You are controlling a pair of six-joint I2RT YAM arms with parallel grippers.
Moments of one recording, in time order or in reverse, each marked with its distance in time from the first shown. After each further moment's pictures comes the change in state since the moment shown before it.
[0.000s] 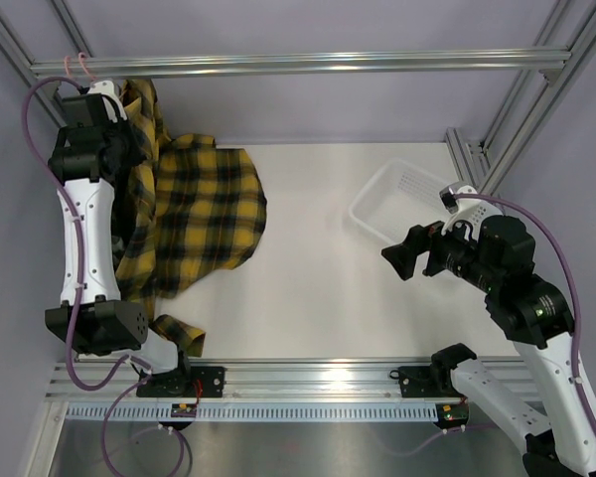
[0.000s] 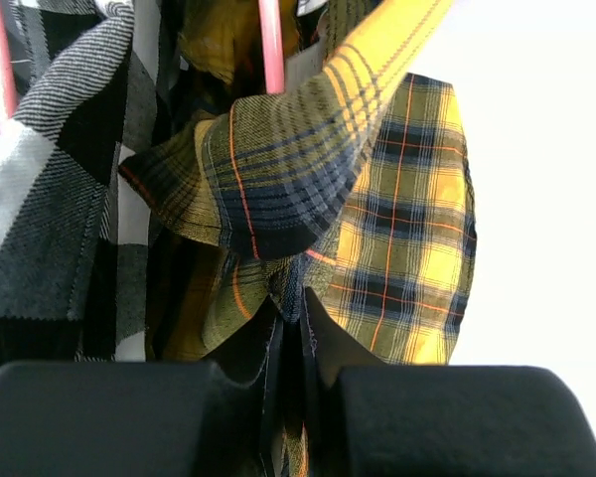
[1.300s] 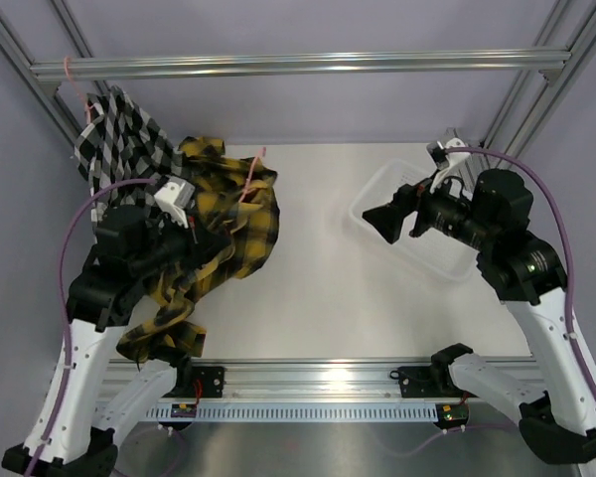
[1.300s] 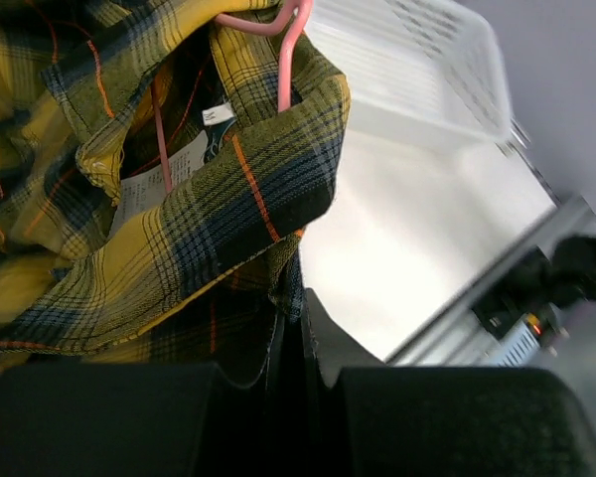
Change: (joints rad) left arm -0.383 -0.762 -0.708 0.136 0.467 -0.109; right arm 0.018 0.215 0.230 0.126 -0.124 -0.001
